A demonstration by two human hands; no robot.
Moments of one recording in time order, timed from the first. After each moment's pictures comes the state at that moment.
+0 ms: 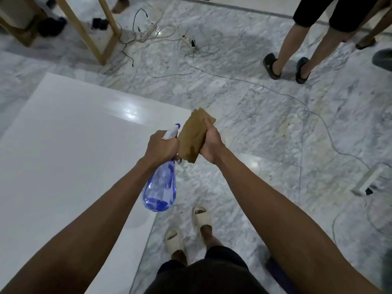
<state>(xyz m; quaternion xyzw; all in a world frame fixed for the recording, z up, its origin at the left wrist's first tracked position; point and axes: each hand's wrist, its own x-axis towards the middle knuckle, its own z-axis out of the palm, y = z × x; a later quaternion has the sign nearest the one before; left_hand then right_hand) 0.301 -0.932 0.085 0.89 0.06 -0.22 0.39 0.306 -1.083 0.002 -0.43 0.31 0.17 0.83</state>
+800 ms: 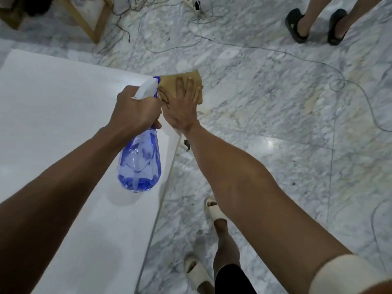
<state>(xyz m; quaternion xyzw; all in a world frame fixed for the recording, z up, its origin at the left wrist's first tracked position) 0.368 -0.926 0.037 0.90 0.09 -0.15 0.40 0.424 -1.011 -0.159 -0.98 0.05 -0.02 0.21</state>
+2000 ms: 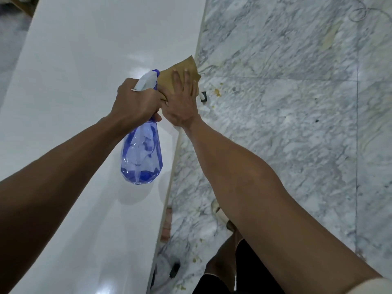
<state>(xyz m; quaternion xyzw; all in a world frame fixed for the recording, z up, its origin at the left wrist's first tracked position) 0.100 -0.762 0.008 0.91 0.06 -0.16 0.37 0.130 -0.845 -0.176 -0.96 0.03 -0.08 0.26</state>
